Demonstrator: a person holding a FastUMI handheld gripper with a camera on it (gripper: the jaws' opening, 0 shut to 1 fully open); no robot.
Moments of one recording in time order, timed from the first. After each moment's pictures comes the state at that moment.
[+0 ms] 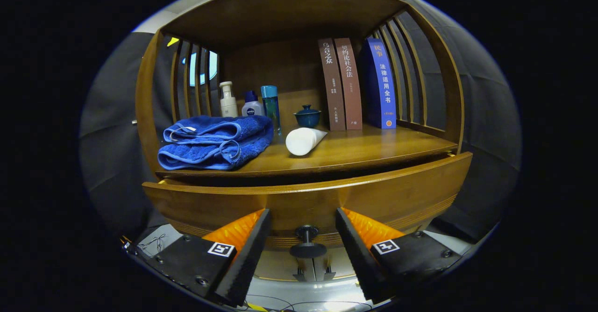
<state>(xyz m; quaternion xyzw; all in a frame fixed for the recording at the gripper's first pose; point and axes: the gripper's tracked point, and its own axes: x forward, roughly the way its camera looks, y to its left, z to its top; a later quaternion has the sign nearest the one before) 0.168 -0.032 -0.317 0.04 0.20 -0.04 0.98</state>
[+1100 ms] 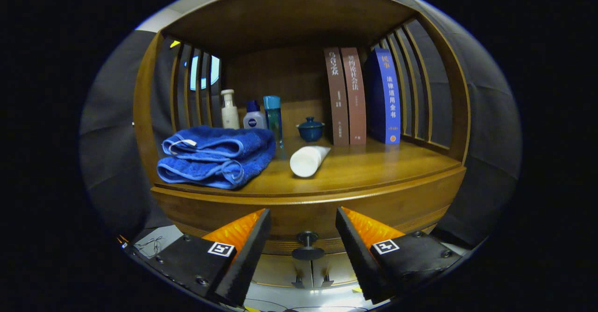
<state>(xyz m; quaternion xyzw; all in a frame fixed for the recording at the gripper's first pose) 0.181 -0.028 -0.282 0.03 0.18 -0.04 0.98</state>
